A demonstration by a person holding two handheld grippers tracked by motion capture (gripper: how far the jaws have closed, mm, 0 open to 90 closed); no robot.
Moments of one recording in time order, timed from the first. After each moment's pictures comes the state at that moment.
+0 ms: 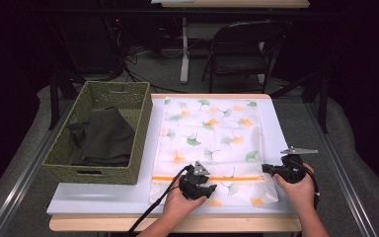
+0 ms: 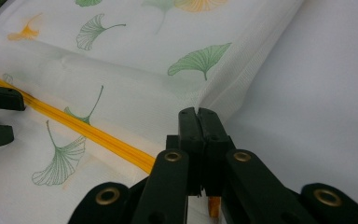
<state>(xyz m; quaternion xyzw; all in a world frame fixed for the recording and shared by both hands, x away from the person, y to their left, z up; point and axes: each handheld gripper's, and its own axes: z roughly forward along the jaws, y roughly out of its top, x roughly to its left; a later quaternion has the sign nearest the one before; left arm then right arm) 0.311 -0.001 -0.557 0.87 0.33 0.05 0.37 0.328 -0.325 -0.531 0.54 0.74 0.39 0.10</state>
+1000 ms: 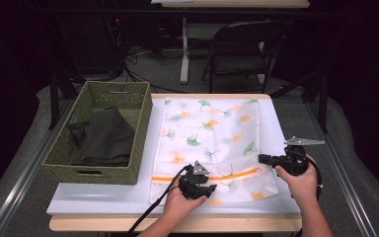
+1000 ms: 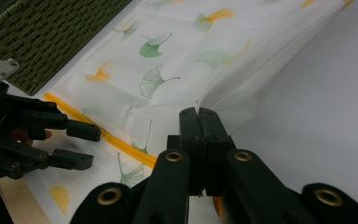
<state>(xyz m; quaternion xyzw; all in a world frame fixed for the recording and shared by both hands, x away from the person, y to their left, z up) 0.311 0.000 -0.557 0.86 0.34 0.05 0.38 0.330 -0.318 -0.491 0.49 0.73 0.47 0.08</state>
